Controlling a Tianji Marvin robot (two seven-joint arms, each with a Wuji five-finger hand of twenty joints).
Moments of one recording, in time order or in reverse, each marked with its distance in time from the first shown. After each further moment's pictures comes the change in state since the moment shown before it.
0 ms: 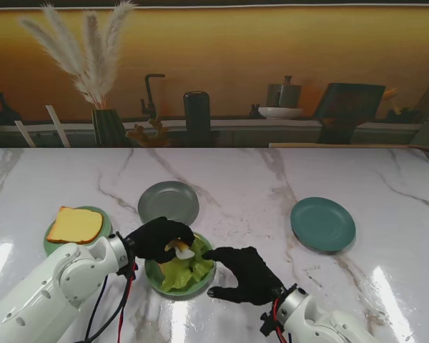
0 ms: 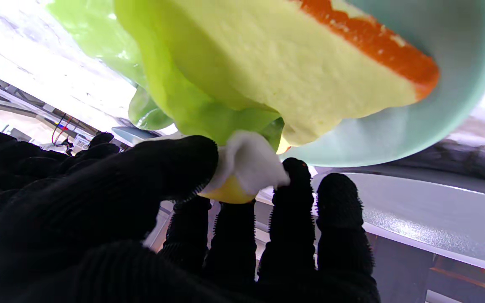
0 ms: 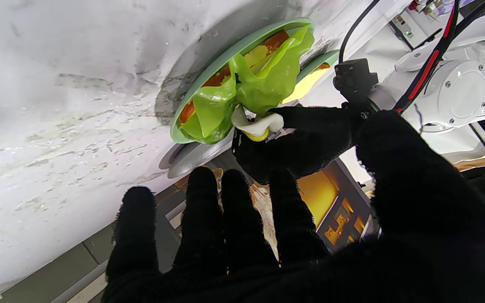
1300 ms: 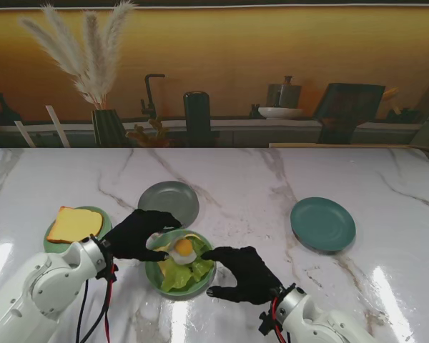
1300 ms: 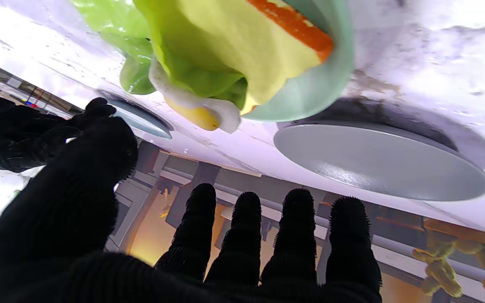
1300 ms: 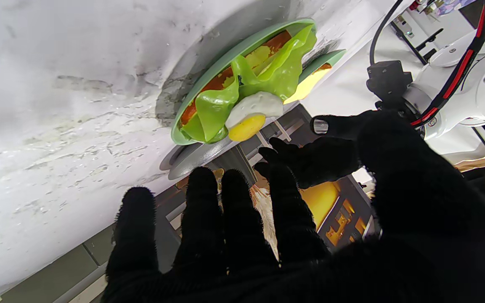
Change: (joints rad) left arm 0.174 -0.003 -0.216 -0.152 0.035 0.010 -0.008; right arm 0.015 0.000 -0.015 0.014 0.000 0.005 -0.010; left_hand -0.119 0.120 -0.506 -0.241 -0.085 0.069 -0.517 -0.483 -0.204 0.082 -0.495 -0.452 -0.215 0.021 -0.527 -0.496 -0.177 0.068 -0.459 -0.397; right_hand 0.000 0.000 0.000 0.000 0.010 -0.002 0.013 0.000 0.000 0.000 0.000 0.000 0.000 0.000 0.000 0.000 0.000 0.001 -0.010 0.000
